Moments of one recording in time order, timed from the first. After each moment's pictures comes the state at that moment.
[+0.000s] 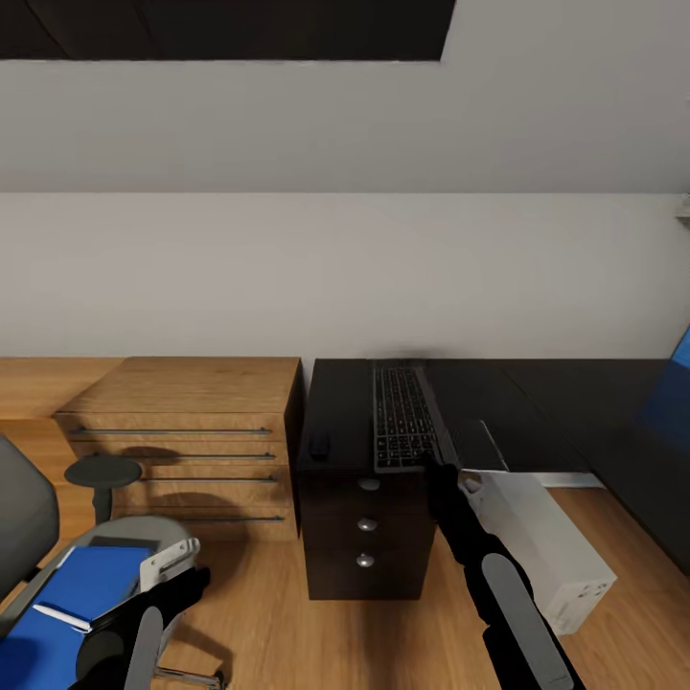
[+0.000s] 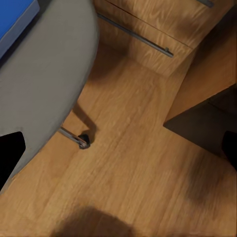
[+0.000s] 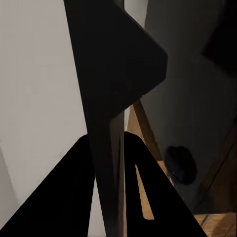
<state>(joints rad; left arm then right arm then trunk) -0.13 -0.17 0.31 -1.52 0.17 0.78 0.25 -0.25 0.08 0.12 -1.48 -1.43 0.03 -0.15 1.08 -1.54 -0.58</state>
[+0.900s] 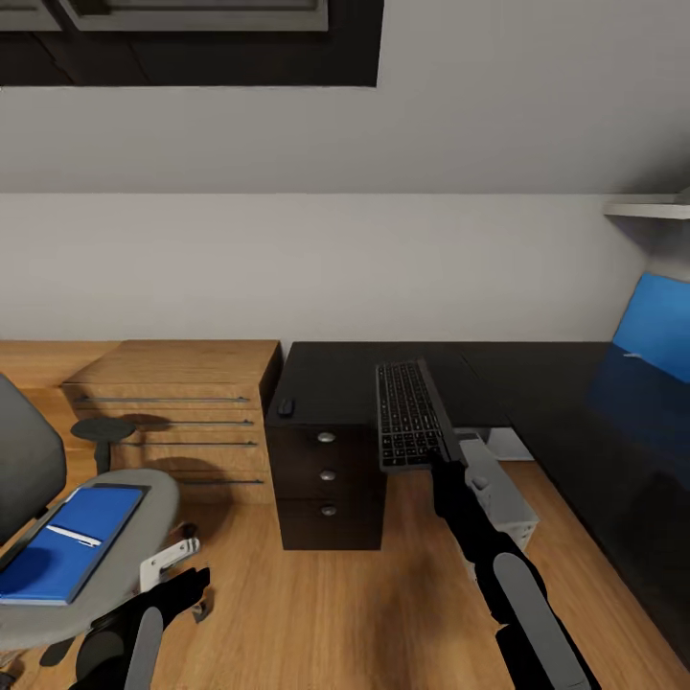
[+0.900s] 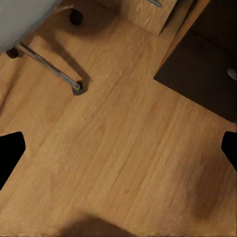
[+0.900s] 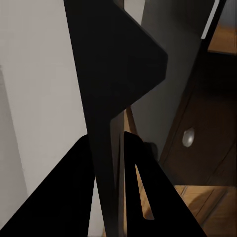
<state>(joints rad) -0.13 -0.17 0.31 -1.52 0.17 0.78 0.24 -0.24 0.03 0.13 -1.53 -1.44 0.04 -0.18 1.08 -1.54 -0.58</state>
